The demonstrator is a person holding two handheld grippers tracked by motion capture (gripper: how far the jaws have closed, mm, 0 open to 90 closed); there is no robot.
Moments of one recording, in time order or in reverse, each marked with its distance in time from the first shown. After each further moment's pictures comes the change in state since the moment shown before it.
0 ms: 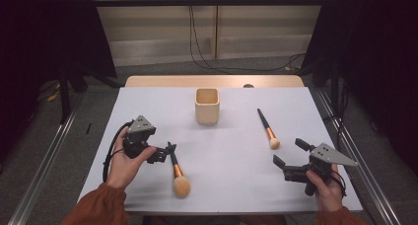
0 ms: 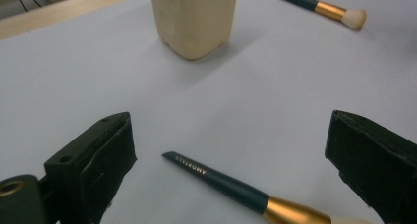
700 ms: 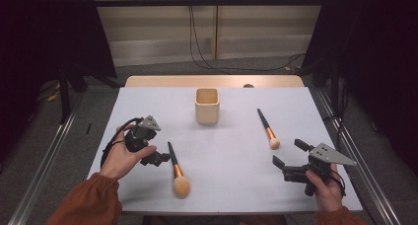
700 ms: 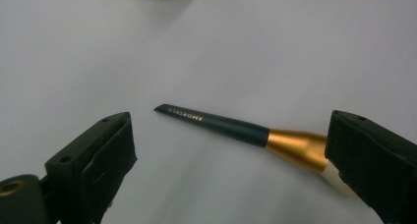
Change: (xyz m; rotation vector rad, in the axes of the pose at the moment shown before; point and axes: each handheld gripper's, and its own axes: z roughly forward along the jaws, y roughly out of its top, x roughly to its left) left arm 0.006 0.012 0.007 0.280 -0.116 0.168; right arm 0.000 -0.001 0.001 0.014 0.008 -0.003
